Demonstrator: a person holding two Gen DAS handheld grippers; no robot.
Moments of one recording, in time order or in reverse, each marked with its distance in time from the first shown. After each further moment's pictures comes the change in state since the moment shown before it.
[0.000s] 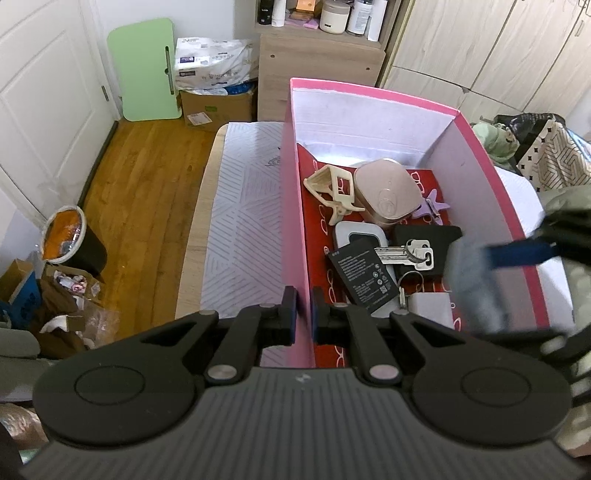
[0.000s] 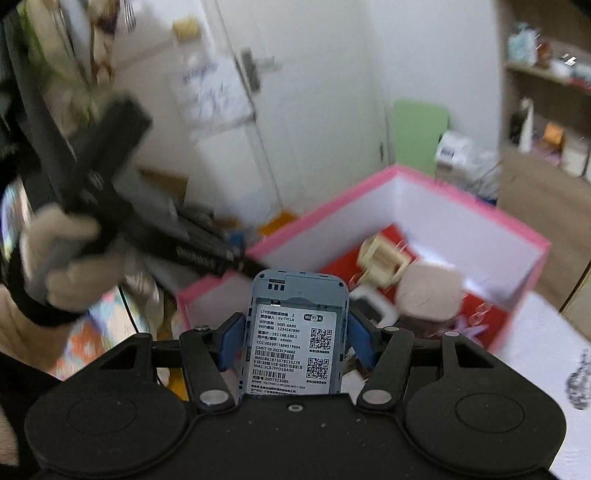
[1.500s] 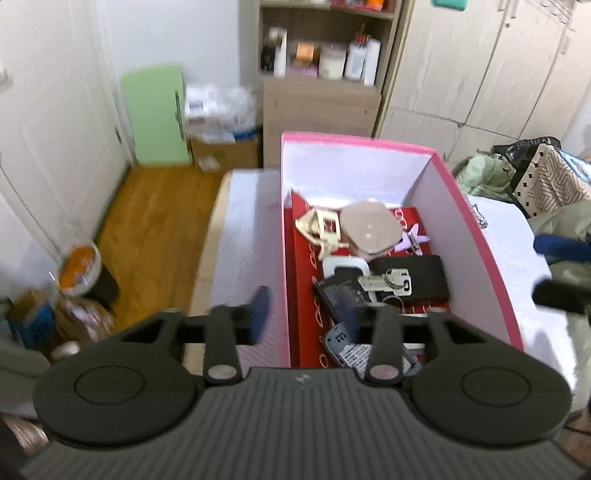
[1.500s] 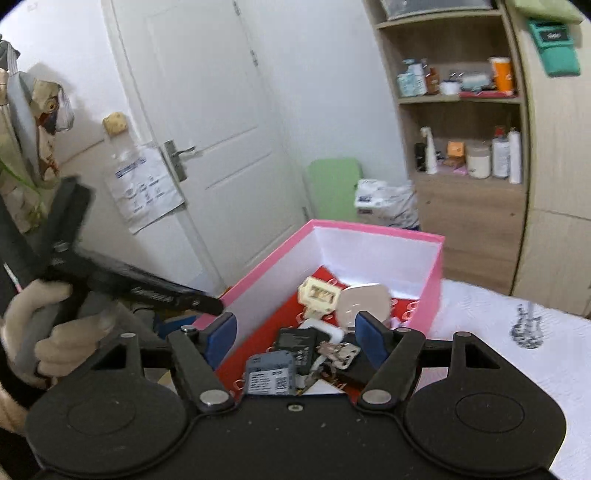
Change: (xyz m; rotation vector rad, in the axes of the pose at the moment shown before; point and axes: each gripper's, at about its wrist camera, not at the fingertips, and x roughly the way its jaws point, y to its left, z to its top) left arm -0.052 -0.030 -0.015 0.043 -0.185 0.068; right arm -0.079 0.014 -0.042 0.230 -0.310 -0.218
